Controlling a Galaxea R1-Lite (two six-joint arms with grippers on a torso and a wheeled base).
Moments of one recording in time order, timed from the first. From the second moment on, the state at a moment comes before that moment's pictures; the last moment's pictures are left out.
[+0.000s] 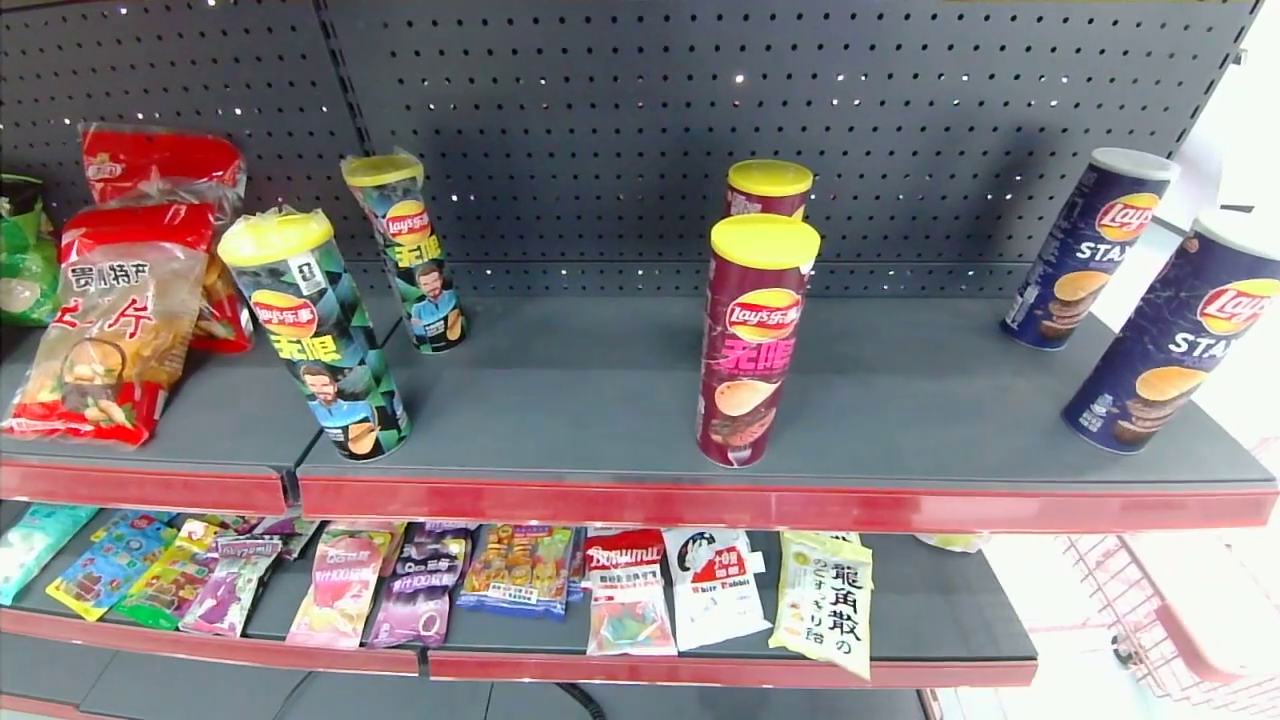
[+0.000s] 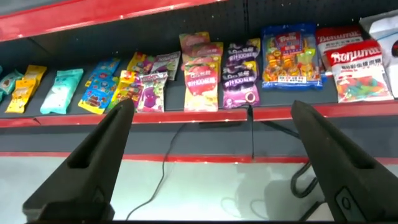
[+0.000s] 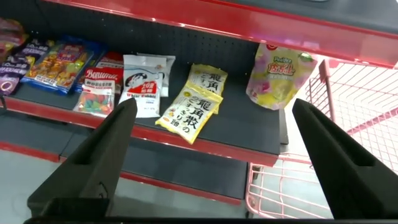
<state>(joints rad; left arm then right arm) -0.12 0.21 -0.17 0.26 0.25 0.18 0.03 0.20 -0.02 -0.03 0.09 -0.14</state>
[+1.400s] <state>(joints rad) -0.13 0.09 0.00 -0.03 0.20 -0.19 0.00 0.00 0.00 0.00 0.02 -0.01</state>
